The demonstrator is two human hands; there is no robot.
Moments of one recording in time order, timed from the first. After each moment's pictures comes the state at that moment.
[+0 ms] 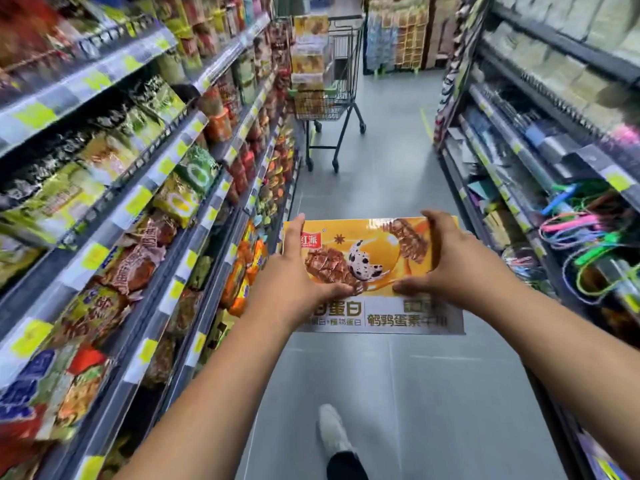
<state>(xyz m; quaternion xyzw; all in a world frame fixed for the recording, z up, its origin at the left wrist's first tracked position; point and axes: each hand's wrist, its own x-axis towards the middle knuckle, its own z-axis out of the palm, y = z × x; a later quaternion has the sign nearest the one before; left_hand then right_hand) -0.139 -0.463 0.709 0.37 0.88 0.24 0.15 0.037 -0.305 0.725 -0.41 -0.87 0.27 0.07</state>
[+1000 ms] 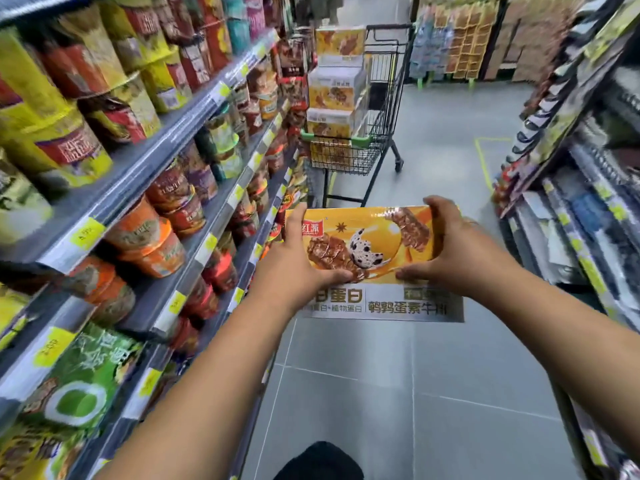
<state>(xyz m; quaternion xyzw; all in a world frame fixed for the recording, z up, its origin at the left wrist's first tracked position) -0.640 0.123 0.717 0.32 0.90 0.25 0.15 -0.480 0.298 0.727 -0.37 -0.89 0.27 0.07</state>
